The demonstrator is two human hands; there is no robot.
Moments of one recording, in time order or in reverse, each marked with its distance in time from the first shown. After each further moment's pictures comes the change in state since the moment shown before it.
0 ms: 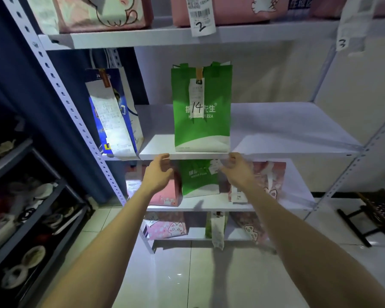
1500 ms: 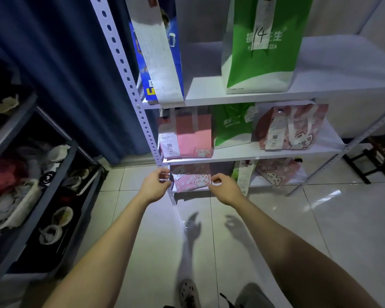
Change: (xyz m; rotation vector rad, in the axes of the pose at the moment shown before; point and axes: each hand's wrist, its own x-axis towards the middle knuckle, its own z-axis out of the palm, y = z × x) left_hand -0.091 -0.237 -0.100 0.091 -0.299 -0.258; right_hand -0.167 -0.011 0.262 -0.094 -0.254 0.258
